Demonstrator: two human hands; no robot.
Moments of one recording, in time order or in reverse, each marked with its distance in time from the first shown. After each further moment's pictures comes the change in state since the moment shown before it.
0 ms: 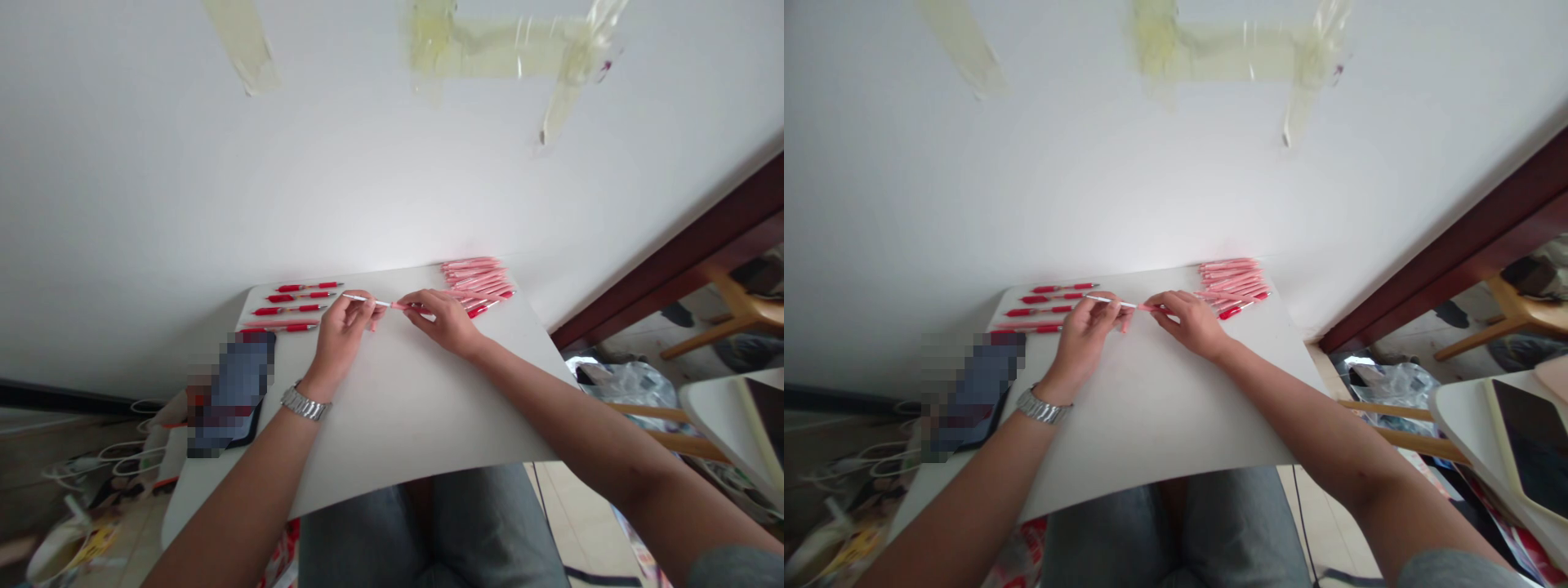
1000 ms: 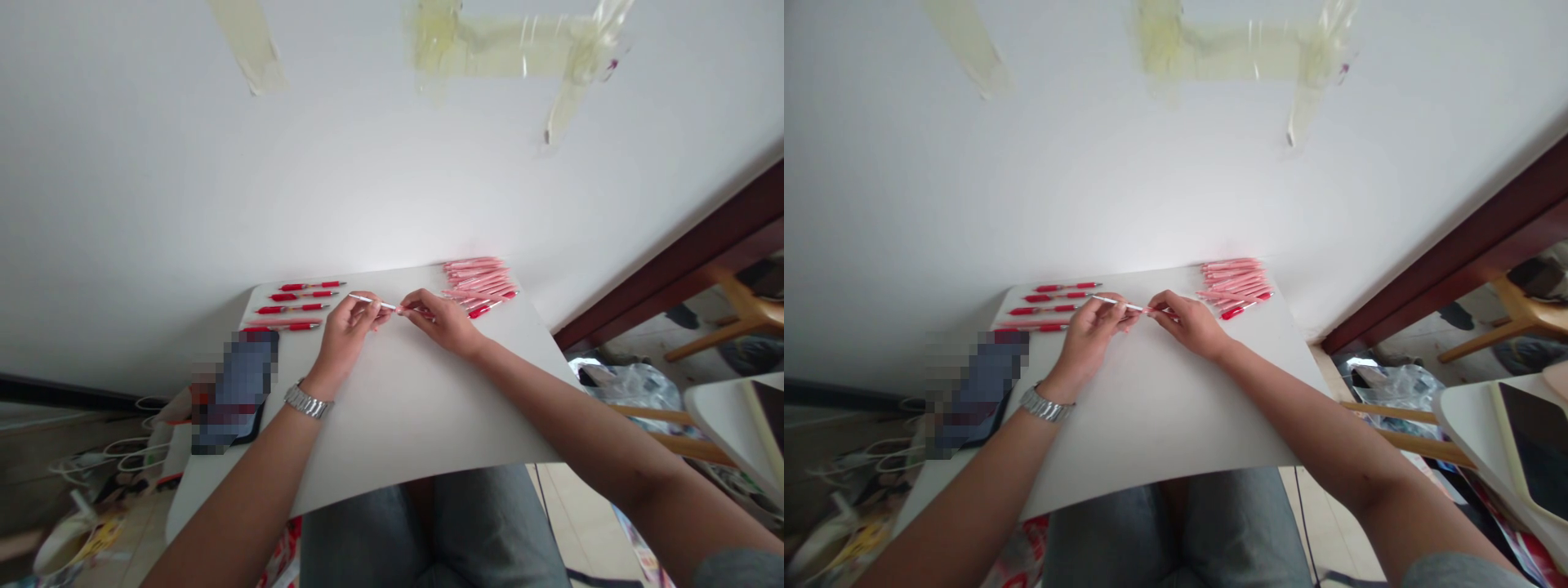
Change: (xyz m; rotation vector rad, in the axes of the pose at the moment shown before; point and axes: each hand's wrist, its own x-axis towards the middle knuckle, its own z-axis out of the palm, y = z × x) left_hand -0.003 0.001 0.003 -0.061 -0.016 -0.063; right_hand -0.002 -0.002 0.002 0.177 -0.102 0.162
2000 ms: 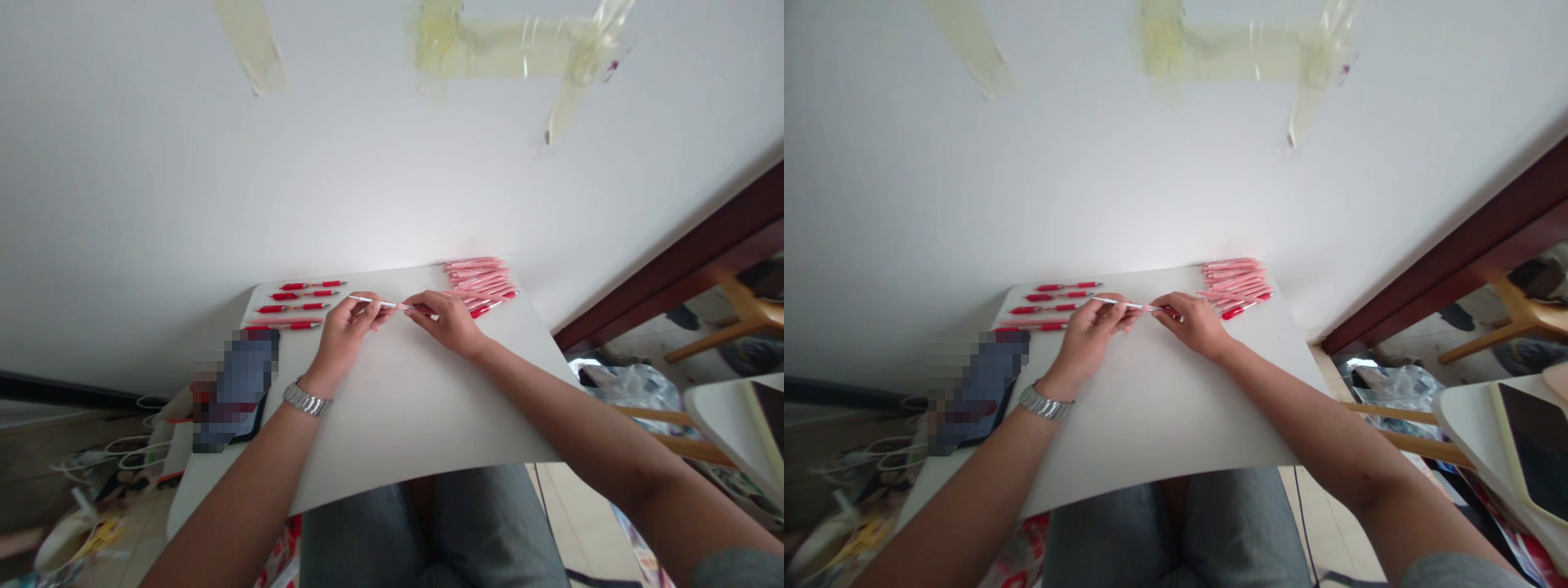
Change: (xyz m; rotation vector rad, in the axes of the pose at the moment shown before) left_hand 0.001 0.002 -0.004 -0.002 -0.034 -0.045; right_hand 0.000 0.004 -0.001 -0.111 0.098 -0.090
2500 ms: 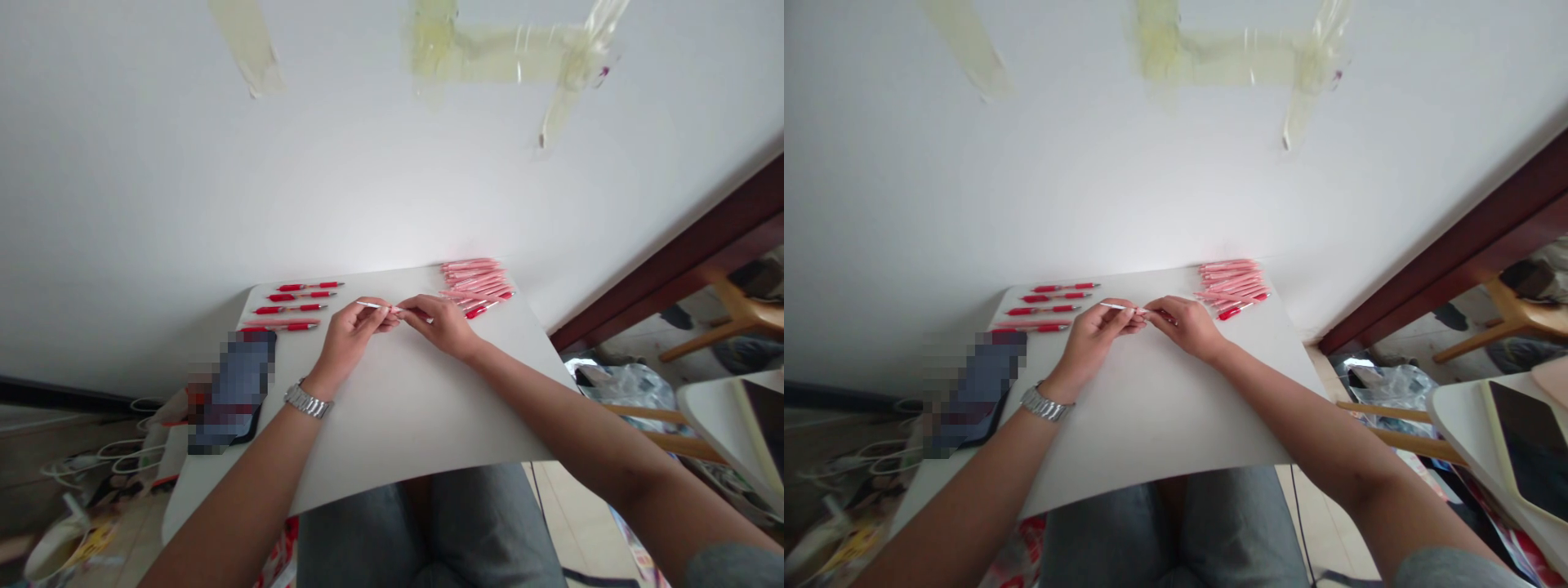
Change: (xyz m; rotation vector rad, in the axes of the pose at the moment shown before) left_hand -0.007 0.010 0.013 0.065 -0.058 -0.033; right_hand 0.001 -0.007 0.003 0.052 -0.031 0.007
